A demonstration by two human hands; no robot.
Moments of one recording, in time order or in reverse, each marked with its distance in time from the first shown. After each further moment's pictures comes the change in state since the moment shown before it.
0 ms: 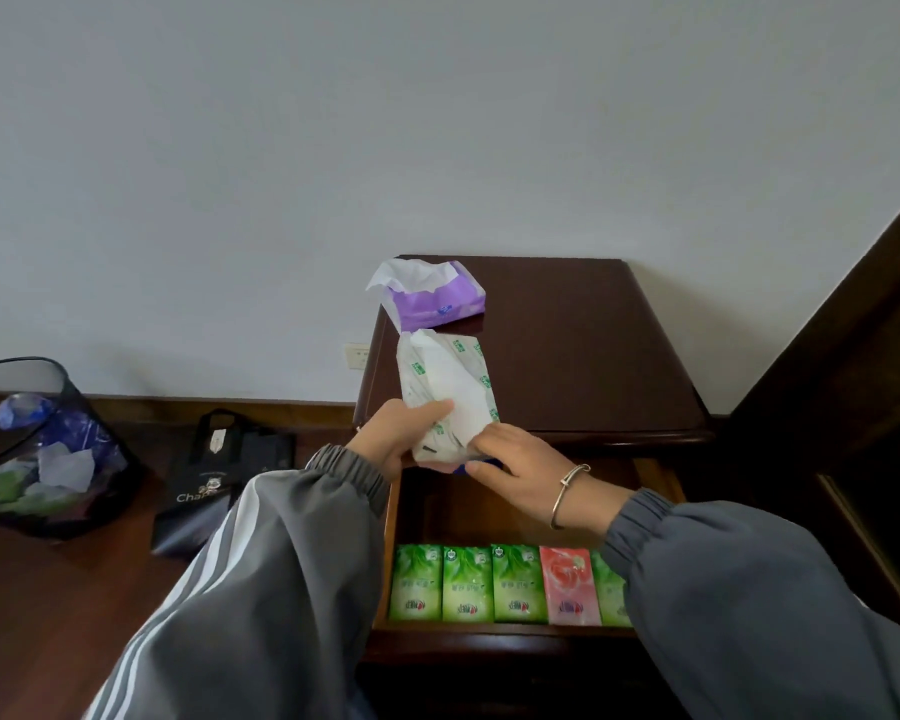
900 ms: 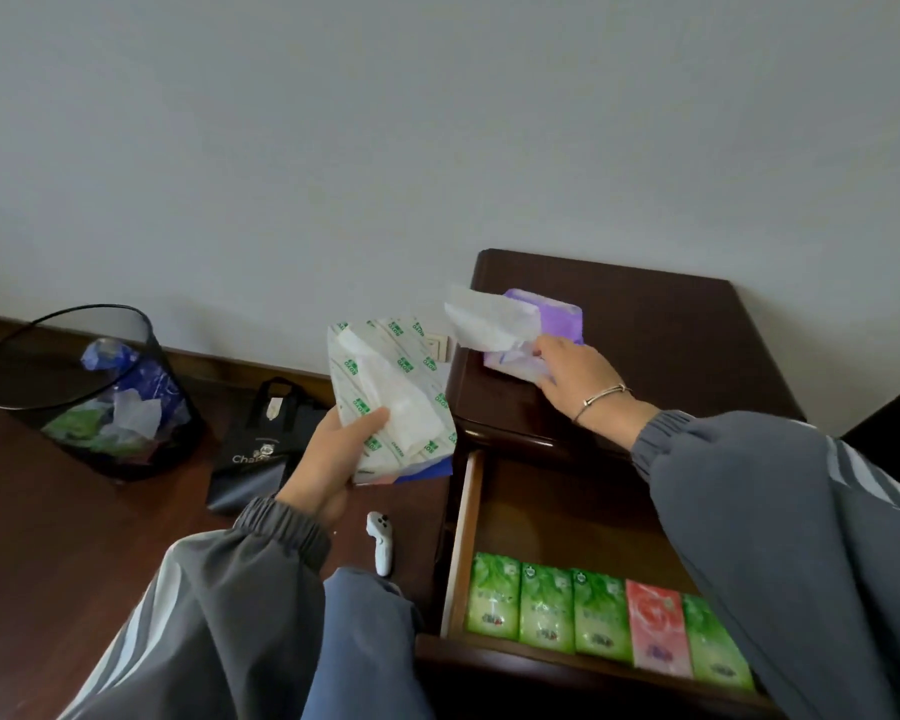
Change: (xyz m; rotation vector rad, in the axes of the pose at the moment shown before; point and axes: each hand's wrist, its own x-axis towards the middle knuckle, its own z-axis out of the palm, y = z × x) left_hand -0.023 -0.057 -0.134 -0.381 0.211 0.278; right_hand 0.131 0.017 -0.018 -0.517 0.184 0.130
